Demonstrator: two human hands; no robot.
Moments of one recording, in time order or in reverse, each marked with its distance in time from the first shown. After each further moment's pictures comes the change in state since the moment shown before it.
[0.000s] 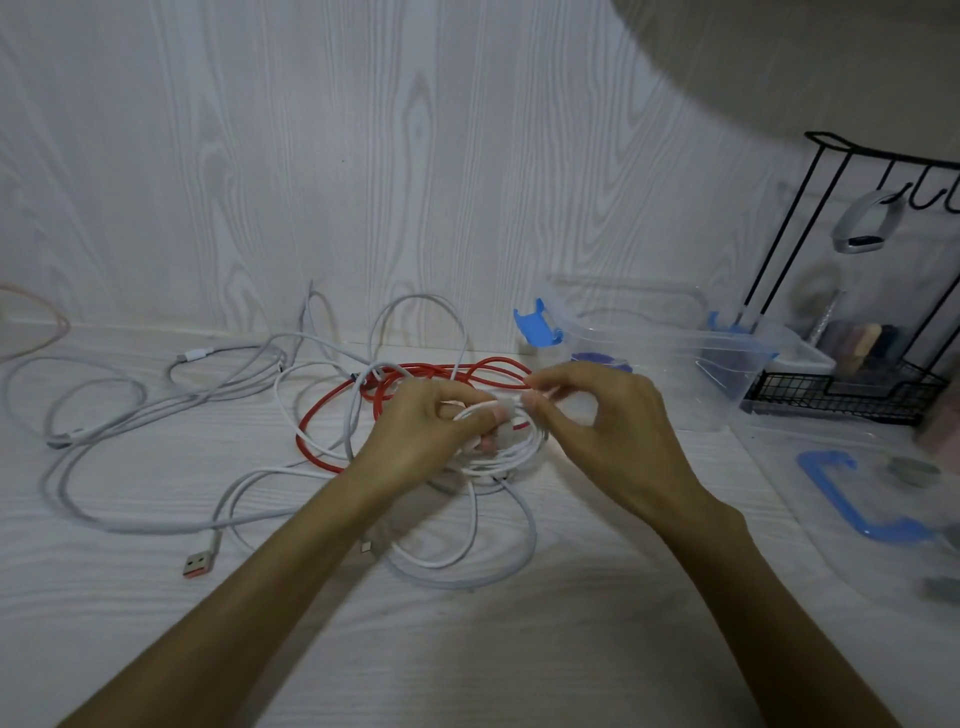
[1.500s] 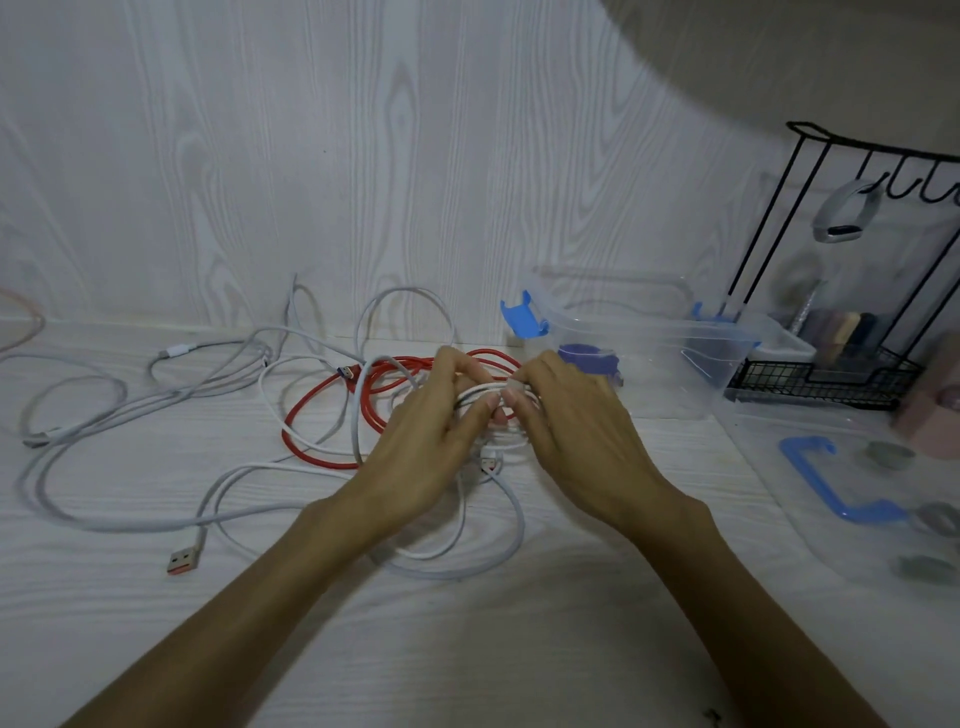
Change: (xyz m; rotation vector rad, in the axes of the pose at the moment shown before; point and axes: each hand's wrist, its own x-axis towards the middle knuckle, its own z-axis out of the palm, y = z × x) left_hand -0.006 -0.013 0.013 0.118 0.014 0.313; right_hand -0.005 -0.004 0.019 -0.206 -0.086 -0.001
